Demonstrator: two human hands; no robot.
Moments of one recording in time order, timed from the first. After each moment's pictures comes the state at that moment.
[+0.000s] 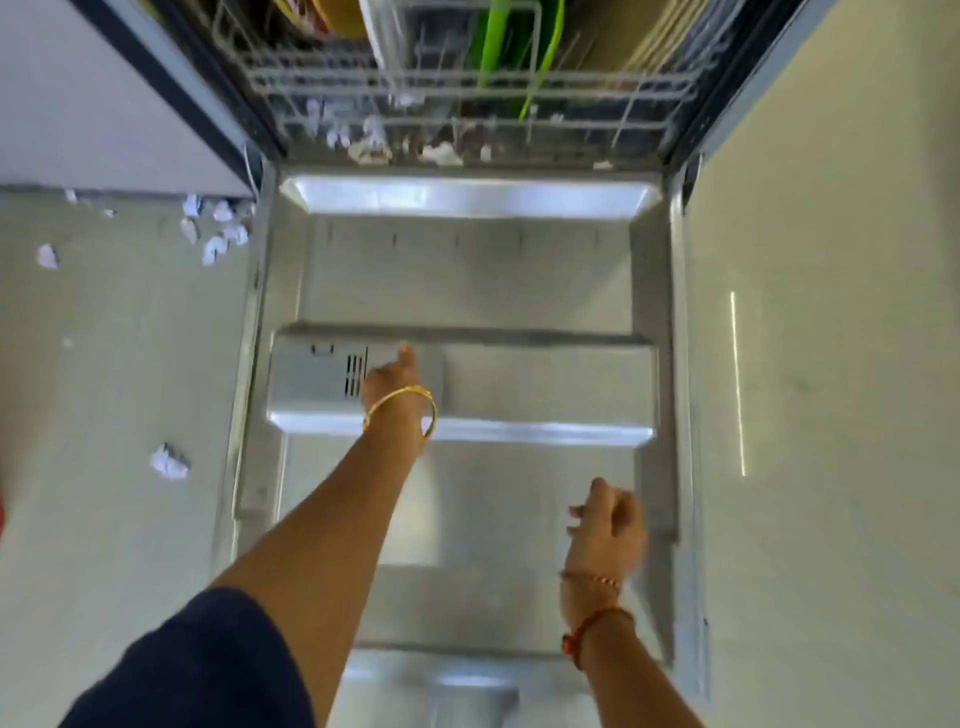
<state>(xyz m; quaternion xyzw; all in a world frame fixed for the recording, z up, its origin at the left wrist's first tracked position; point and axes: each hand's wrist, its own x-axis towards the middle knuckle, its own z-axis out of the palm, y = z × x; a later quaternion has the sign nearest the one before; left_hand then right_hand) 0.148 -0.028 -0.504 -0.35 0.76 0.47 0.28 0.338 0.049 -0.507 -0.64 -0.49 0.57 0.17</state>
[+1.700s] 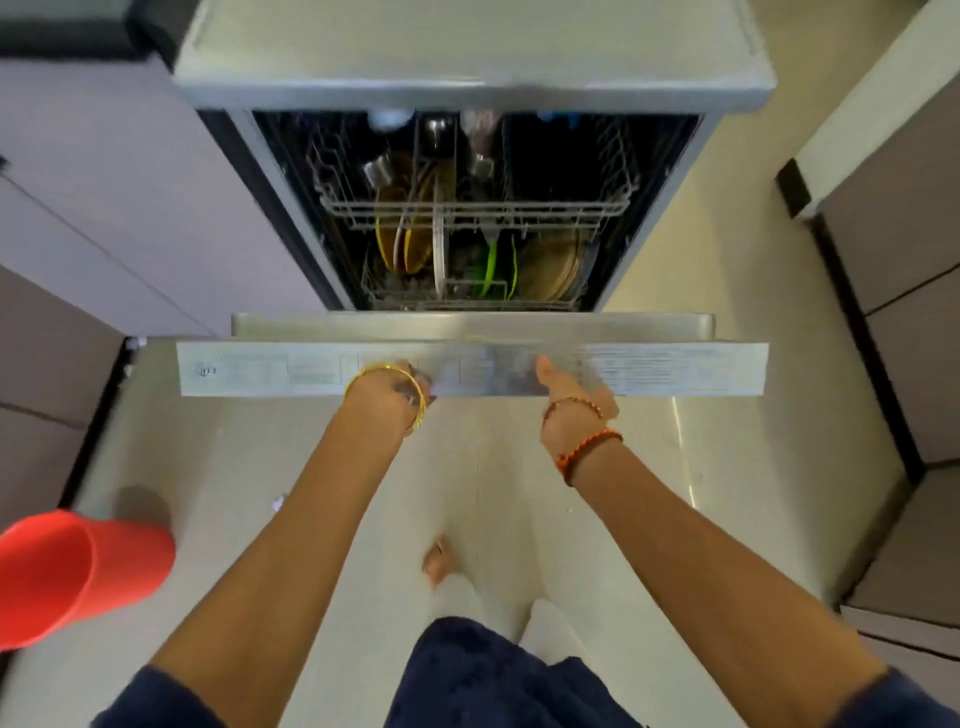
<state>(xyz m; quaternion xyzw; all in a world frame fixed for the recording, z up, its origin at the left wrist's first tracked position) 0.176 -0.077 -0.040 -0.37 0.65 0.59 0.31 0.254 0.052 -0.076 -0.63 -0.35 0.67 0.16</state>
